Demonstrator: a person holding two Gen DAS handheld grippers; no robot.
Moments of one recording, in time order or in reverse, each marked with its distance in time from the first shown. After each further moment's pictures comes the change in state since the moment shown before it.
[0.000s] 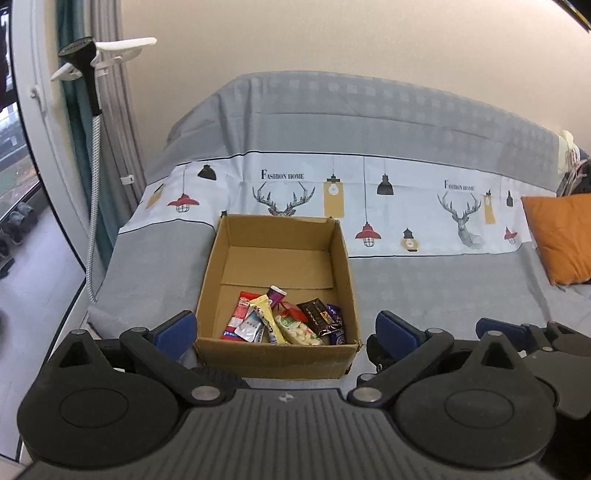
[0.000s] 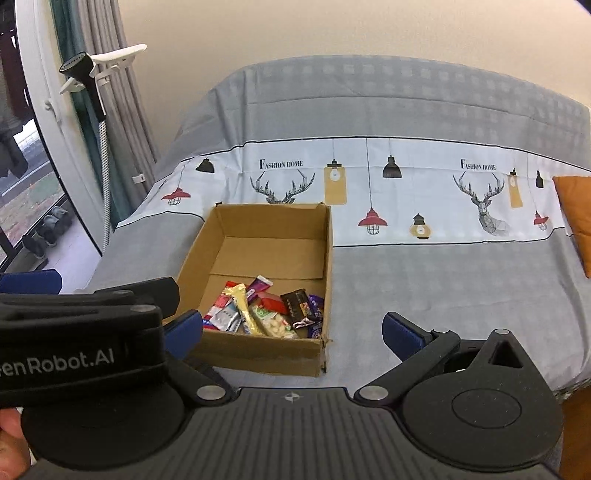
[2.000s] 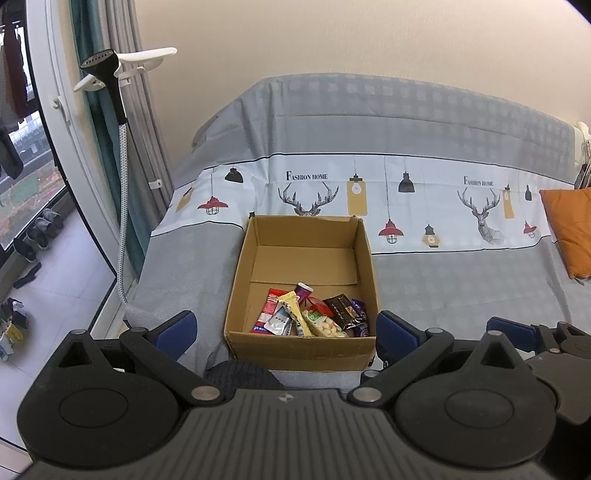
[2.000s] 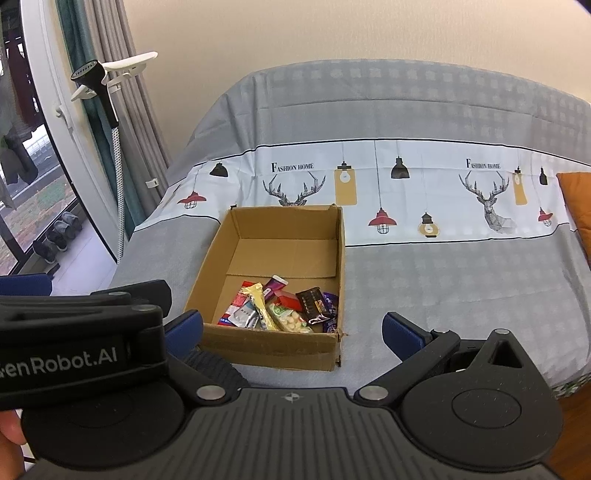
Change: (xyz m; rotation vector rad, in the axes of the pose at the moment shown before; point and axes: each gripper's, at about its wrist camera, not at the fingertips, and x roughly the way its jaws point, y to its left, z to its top) left arm -0.032 -0.010 -0.002 0.019 0.007 0.104; right arm -0.016 0.006 -0.004 0.021 -0.009 0.030
